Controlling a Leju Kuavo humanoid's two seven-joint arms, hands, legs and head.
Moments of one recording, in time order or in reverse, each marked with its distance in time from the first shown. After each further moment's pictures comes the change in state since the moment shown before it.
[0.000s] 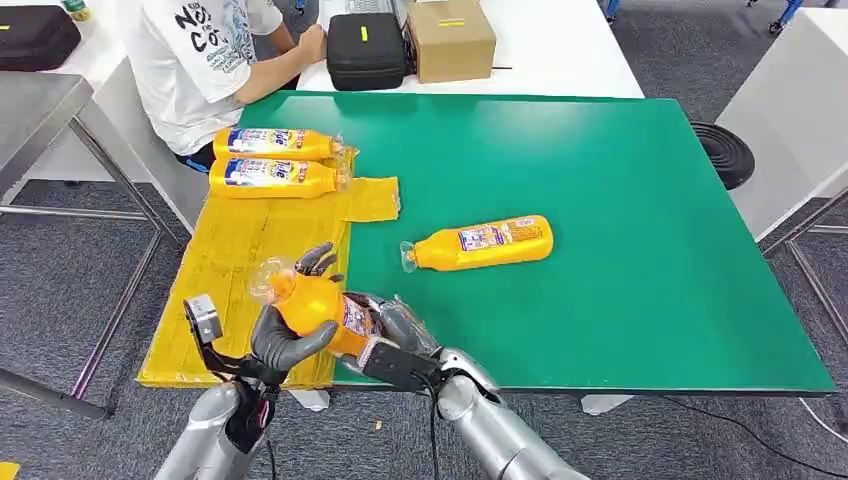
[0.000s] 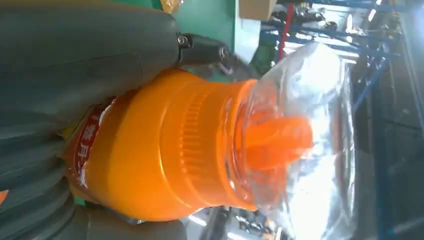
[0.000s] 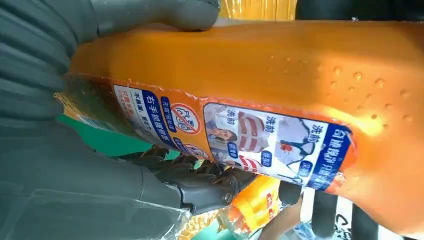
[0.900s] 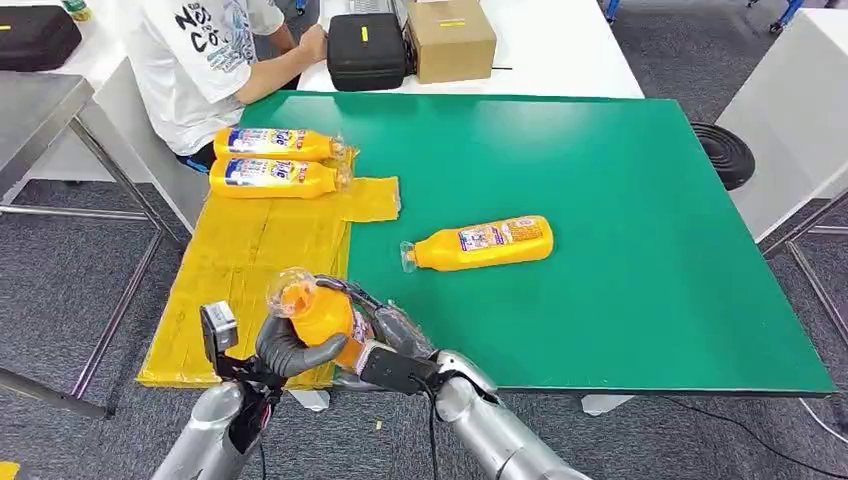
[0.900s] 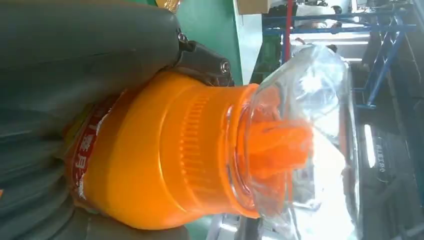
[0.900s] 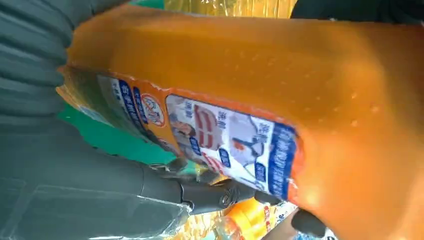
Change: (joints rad) left arm -0.007 0.021 -0.028 0.000 -0.179 0.051 -0.035; right arm -0.009 0.007 0.006 0.031 -0.030 -0.013 -0.025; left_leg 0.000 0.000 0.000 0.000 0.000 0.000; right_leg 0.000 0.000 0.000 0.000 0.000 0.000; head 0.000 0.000
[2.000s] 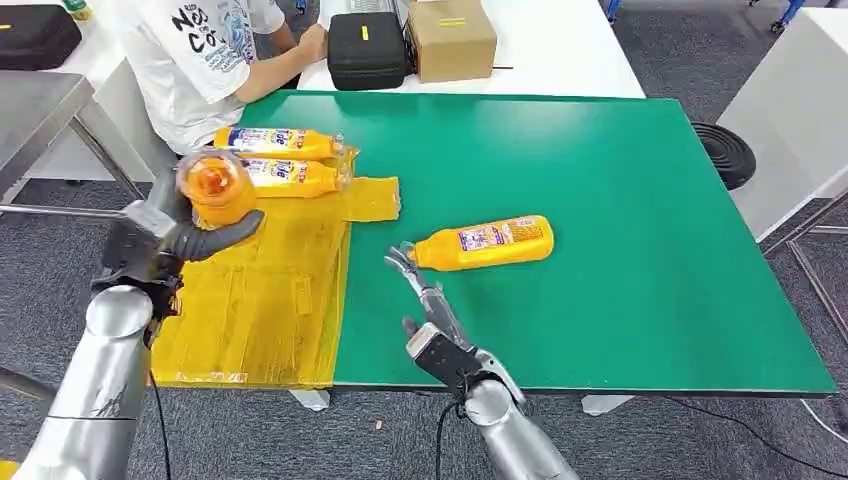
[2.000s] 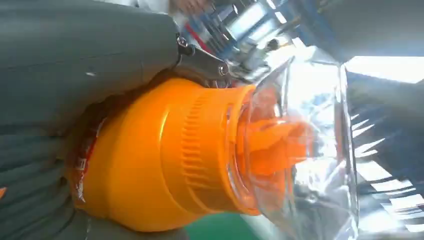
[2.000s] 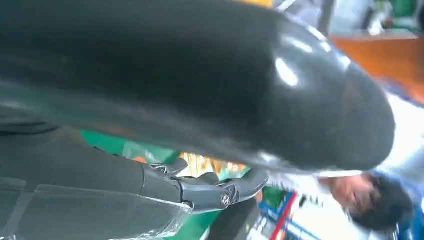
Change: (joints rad) left arm -0.277 0.196 0.138 -0.177 -0.495 0.307 0.111; right arm 0.176 -0.058 -0.129 -0.386 -0.131 0.008 0.011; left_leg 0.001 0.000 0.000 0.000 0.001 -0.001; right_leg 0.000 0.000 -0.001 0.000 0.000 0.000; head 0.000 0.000
